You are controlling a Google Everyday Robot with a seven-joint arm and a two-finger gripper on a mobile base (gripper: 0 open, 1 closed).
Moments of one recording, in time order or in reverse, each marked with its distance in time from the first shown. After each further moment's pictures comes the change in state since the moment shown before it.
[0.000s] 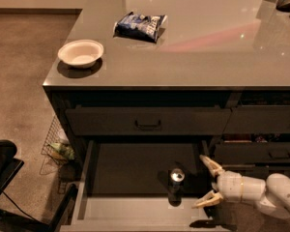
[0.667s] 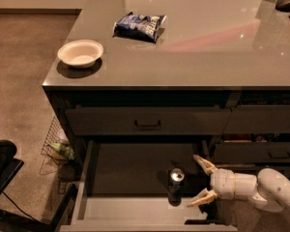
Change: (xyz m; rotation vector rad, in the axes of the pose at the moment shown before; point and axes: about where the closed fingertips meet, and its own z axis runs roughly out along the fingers) arm 0.010 0.000 0.022 -0.044 0.028 0.024
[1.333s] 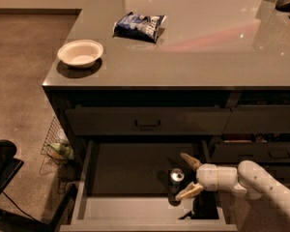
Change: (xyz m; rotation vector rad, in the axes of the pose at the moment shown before) arm 0.033 -0.022 0.055 -0.076 -0.002 0.040
